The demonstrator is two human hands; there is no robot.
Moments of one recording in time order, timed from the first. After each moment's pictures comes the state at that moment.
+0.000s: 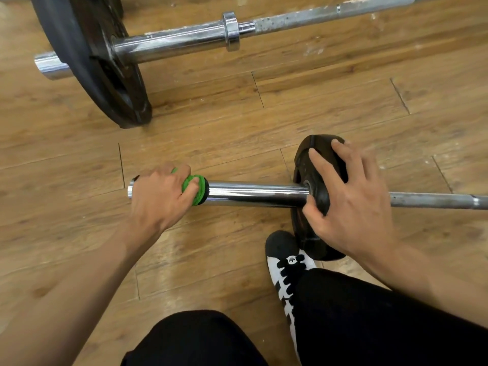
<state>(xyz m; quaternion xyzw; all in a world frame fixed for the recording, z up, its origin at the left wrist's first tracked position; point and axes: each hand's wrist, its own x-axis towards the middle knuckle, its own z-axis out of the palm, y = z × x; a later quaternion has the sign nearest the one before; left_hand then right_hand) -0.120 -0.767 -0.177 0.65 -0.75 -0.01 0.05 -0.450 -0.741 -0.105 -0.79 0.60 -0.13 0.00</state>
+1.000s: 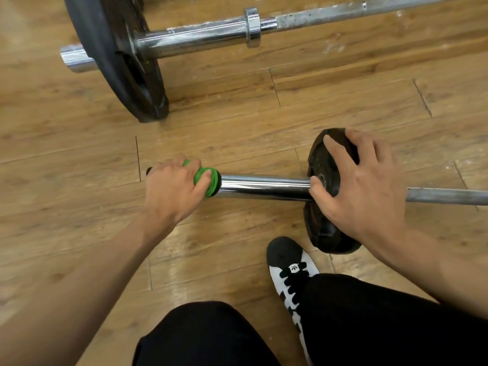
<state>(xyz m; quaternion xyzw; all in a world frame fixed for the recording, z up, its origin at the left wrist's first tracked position) -0.110 -0.771 -0.181 0.67 -0.74 0.00 0.05 -0.435 -0.769 -0.100 -0.77 0.63 -0.10 0.01</state>
